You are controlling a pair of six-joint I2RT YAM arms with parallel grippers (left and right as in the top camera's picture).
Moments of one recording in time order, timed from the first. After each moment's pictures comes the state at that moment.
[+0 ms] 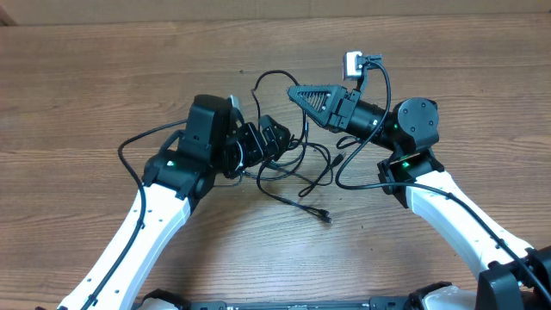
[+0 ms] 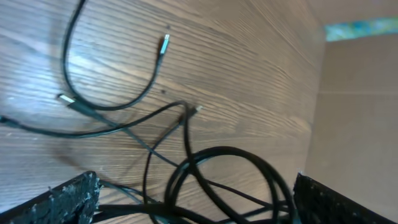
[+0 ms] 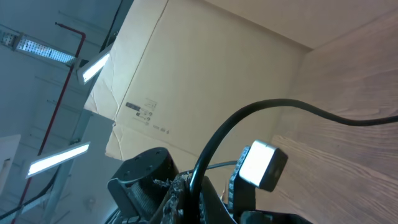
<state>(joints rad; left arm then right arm) -0.38 1.33 1.04 -0.51 0.39 -0.90 0.34 1.46 0.84 0.85 -0.83 1.37</state>
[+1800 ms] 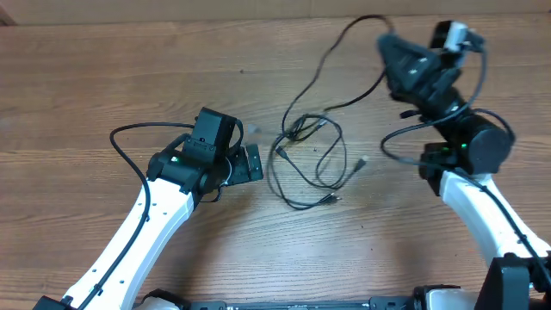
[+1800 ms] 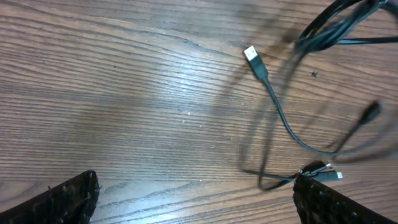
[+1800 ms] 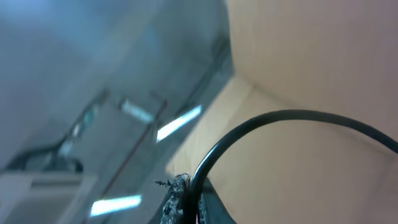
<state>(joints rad) -0.38 1.36 1.04 -0.82 0.05 -0.57 0.03 1.46 0.85 1.43 -0.69 1.86</state>
